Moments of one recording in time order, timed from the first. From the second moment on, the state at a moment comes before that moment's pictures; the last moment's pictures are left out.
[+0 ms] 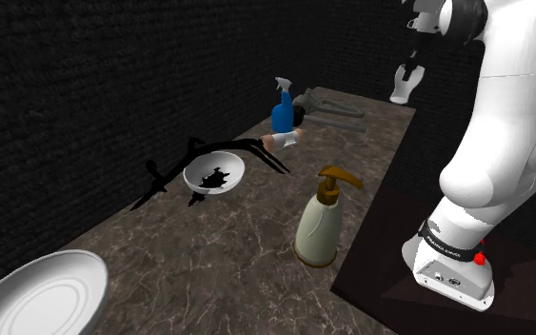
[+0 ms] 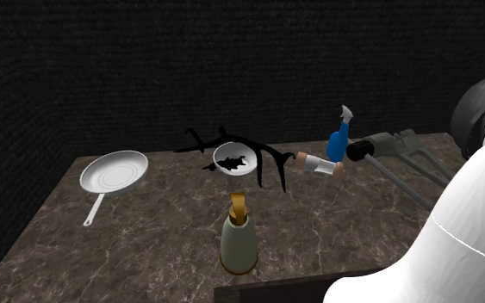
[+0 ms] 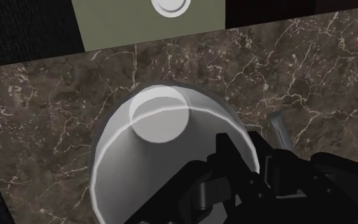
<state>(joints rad) -0.47 0.35 -0.71 -1.50 0.29 1.70 -1.19</state>
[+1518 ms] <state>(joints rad) -0.46 0.42 -0.68 -1.71 0.35 1.95 -1.25</state>
